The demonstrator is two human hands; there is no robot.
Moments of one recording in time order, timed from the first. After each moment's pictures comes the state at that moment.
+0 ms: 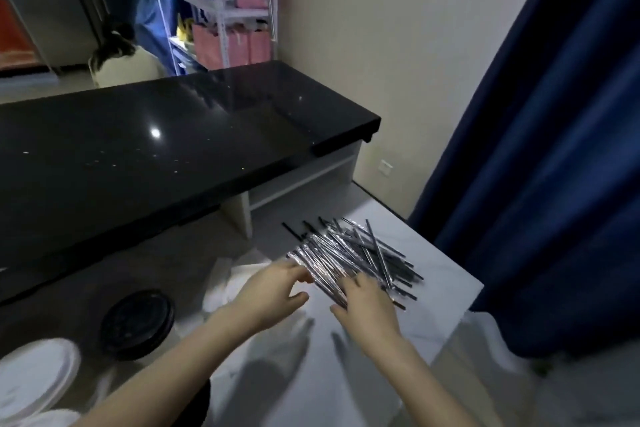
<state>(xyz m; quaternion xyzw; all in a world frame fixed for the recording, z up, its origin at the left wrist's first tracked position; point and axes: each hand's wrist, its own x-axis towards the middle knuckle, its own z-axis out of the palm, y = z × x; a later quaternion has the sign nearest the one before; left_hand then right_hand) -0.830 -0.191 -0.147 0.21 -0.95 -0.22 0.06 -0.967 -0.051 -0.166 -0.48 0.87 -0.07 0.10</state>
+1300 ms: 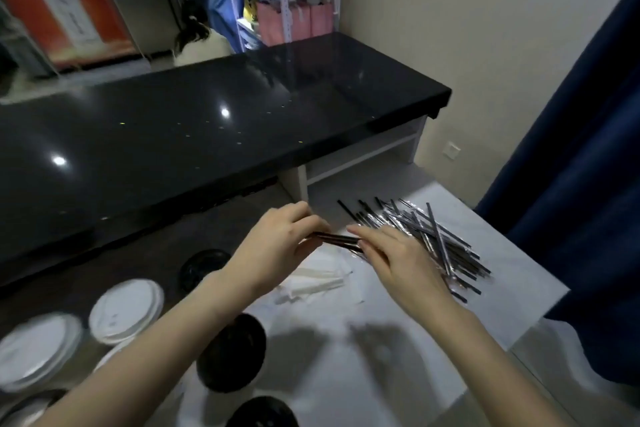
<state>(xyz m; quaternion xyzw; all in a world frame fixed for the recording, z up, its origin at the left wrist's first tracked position) -0.762 -0.195 -0.069 0.19 -0.95 -0.10 0.21 -0.942 -0.072 -0.101 -0.61 0.71 -0.35 0.08</state>
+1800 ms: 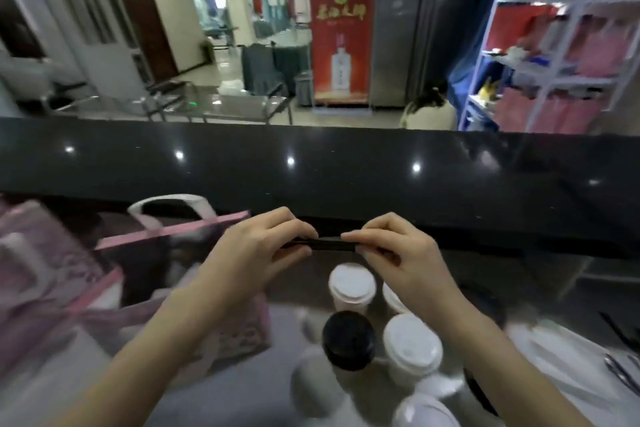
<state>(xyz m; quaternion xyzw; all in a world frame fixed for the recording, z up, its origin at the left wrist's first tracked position) -0.358 -0.104 0.043 0.46 -0.84 0.05 0.29 -0.591 -0.135 0.019 -0.82 0.34 -0.43 0.18</state>
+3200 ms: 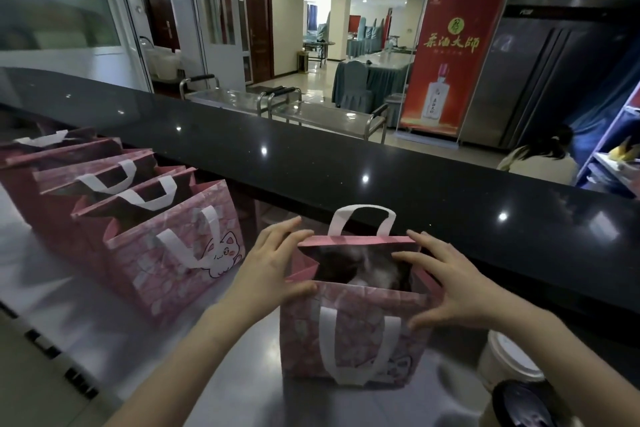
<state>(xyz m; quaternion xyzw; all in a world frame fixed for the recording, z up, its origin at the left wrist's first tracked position) -0.097 -0.061 -0.043 0.68 -0.67 0.01 0.31 -0.400 -0.188 0.007 -0.94 0.32 -0.04 0.13</state>
